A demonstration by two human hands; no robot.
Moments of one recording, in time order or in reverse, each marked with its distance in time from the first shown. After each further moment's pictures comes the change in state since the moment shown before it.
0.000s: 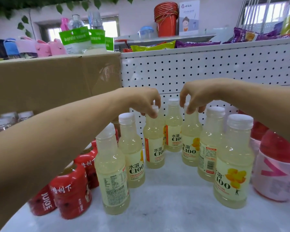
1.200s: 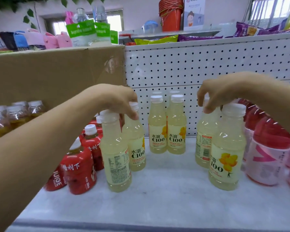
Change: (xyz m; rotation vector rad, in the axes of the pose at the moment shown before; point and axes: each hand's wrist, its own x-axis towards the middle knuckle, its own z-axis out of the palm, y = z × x) left_hand -0.088 -0.006 -0.002 0.092 -0.095 -0.271; right_hand -0.069 -0.001 -0.001 -0.252 -0.055 0.124
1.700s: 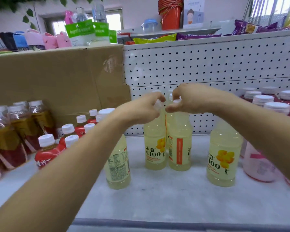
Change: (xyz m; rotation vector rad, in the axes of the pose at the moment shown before) left_hand 0.000 0.060 0.033 -0.525 0.180 0.137; right_hand 0.010 -0.048 0.026 0.150 0.289 -0.098
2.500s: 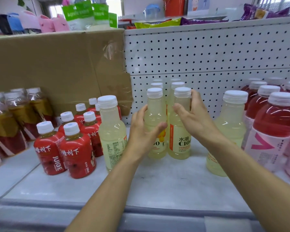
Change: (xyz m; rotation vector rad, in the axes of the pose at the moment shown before) left_hand -0.019 -0.055 0.122 -0.635 0.511 -0.021; right_hand -0.039 -0.009 0.088 1.057 0.373 0.110
